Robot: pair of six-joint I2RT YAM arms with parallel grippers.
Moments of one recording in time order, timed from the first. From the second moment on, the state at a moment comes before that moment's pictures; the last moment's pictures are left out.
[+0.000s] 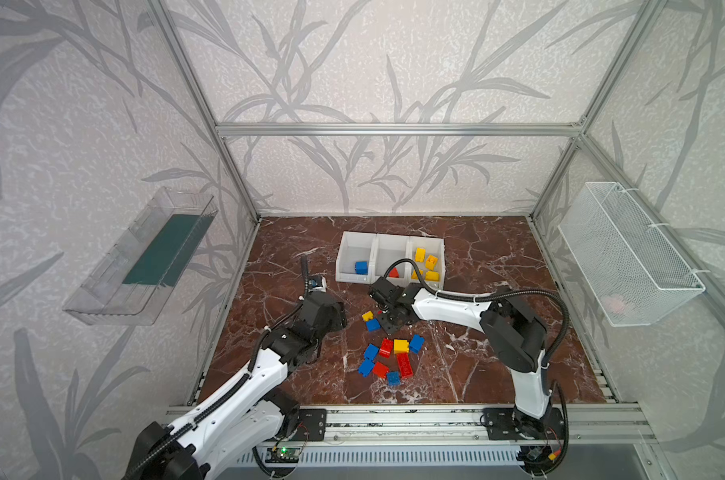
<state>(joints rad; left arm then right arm) -0.53 0.90 0.55 -0.39 -0.30 -0.54 0.93 2.01 1.38 -0.62 0.11 0.28</state>
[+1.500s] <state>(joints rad) -0.53 0.94 0.53 -0.36 -0.18 -0.57 0.76 2.09 1.88 -0.80 0.28 0.09</state>
